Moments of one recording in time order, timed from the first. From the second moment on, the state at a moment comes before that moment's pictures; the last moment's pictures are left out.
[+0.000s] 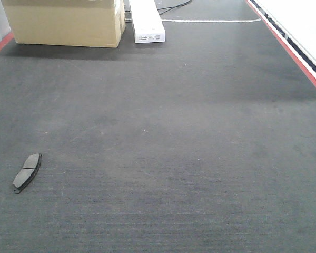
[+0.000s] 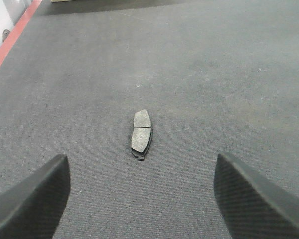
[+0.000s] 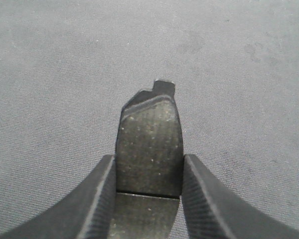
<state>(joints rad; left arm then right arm) 0.01 0.32 -0.57 -0.04 0.76 0.12 0.10 0.38 -0.52 0.06 0.89 -0.12</state>
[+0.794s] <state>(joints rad) 0.01 0.32 -0.57 -0.04 0.76 0.12 0.10 1.02 -0.73 0.10 0.84 -0.12</state>
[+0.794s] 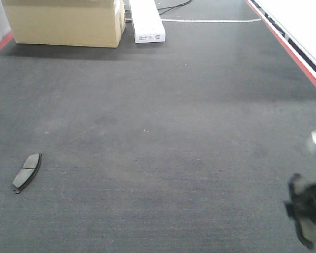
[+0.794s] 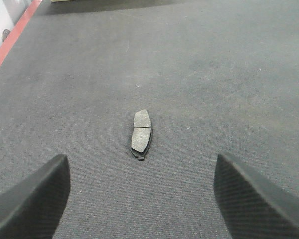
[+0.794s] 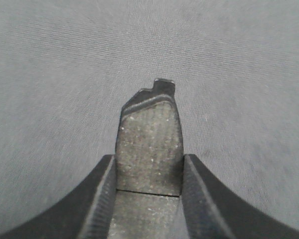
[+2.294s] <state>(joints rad) 0.01 0.32 -0.57 -0.04 0.76 0.12 0.10 1.91 -1.22 -0.04 0.92 -0.08</state>
